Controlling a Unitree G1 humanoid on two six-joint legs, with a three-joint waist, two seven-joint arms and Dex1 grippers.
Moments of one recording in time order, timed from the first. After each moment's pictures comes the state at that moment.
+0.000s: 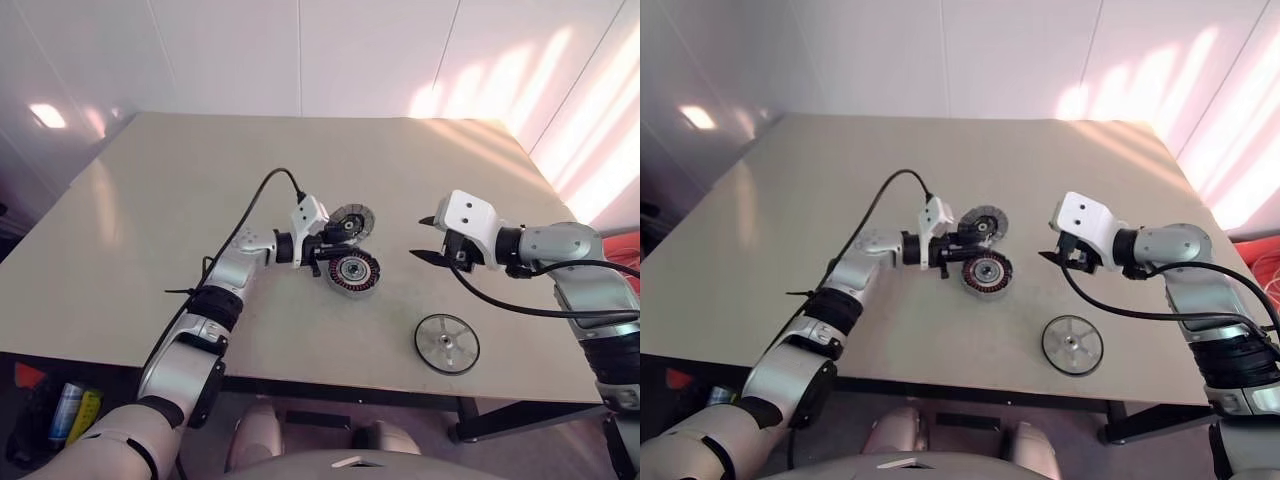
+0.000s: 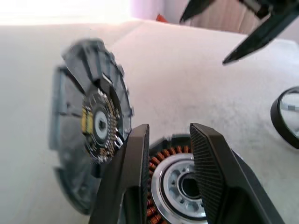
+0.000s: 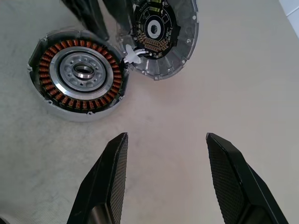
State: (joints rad) left arm -0.70 0.15 -0.16 0.55 -0.18 0.14 -1.06; right arm -0.36 -0.84 0.06 -0.11 0.07 0.29 1.02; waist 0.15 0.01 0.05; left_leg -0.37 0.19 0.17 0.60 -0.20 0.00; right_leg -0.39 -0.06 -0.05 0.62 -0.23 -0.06
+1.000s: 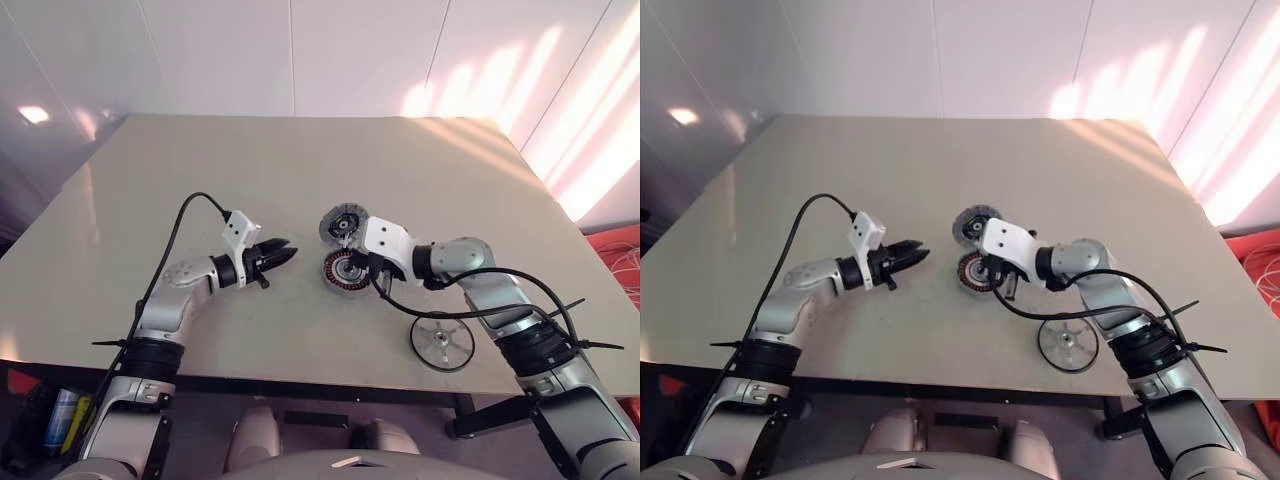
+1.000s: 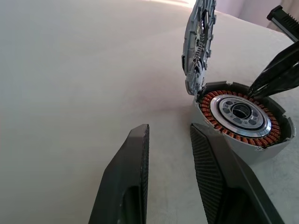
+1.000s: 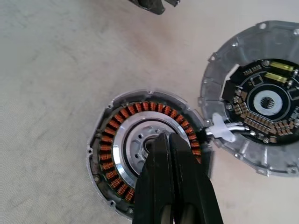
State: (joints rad) left arm -0.38 0.34 -0.03 0.19 -0.29 0.35 -0.87; right arm -0.46 -0.57 0.33 -0.02 -0.03 0.30 0.97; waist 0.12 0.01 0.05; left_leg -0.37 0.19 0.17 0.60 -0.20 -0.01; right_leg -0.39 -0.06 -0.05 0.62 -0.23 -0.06
